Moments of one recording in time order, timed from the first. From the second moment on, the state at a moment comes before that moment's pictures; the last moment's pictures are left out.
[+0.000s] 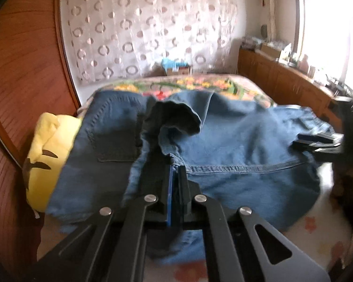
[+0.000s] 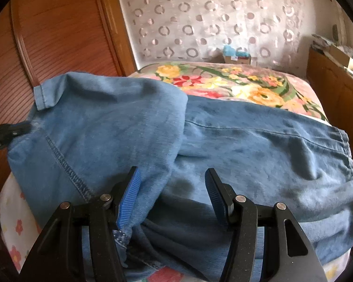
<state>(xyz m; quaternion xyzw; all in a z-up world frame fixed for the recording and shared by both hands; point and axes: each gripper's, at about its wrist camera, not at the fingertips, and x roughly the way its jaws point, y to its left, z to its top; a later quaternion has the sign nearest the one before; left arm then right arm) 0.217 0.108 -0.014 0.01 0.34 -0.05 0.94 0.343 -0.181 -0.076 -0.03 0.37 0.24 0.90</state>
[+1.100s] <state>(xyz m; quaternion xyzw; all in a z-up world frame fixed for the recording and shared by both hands) 0.285 0.124 -0.032 -0.01 0.37 -0.03 0.93 0.327 -0.167 -0.070 -0.07 0.34 0.23 0.91</state>
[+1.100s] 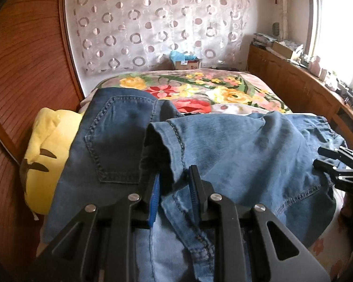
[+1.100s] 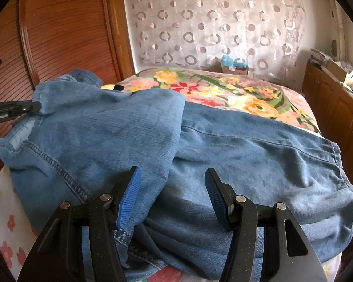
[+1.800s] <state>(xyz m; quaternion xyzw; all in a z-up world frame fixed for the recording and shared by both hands) 0.333 0.148 0.018 0.04 0.34 -0.02 0.94 0.326 -0.166 -0.070 -0.07 0.34 0.23 0.91</state>
